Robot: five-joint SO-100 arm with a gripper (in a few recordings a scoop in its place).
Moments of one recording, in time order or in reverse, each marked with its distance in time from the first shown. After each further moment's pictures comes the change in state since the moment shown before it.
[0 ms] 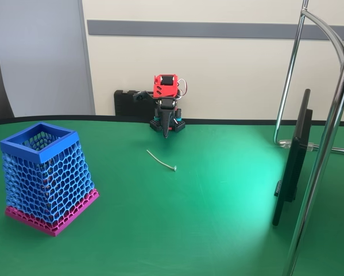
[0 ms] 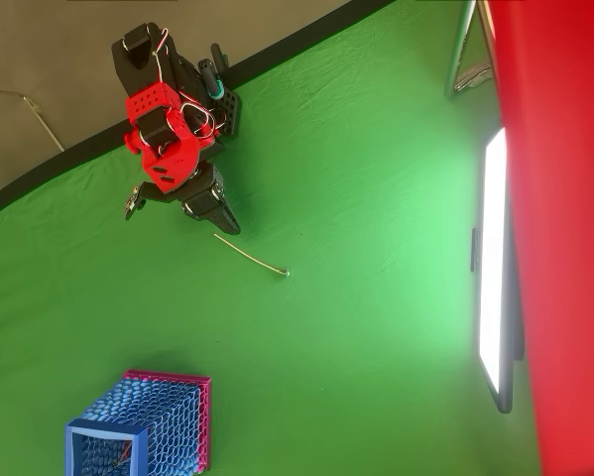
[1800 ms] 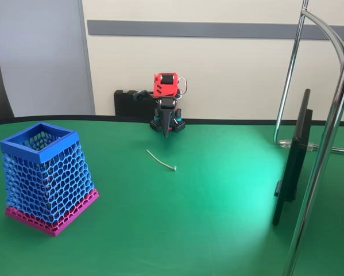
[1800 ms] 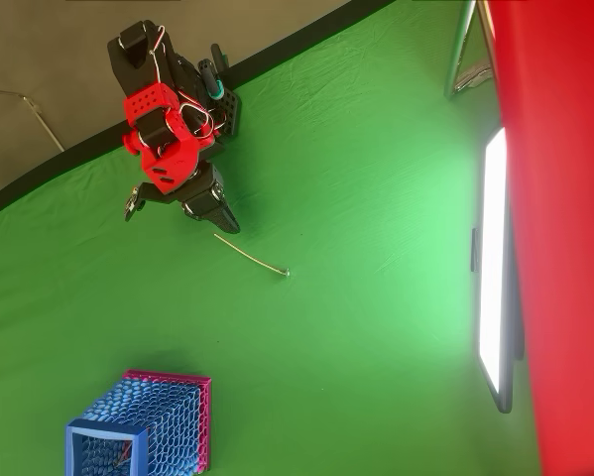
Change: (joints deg) arm -0.4 -7.6 -3.3 -0.4 0.1
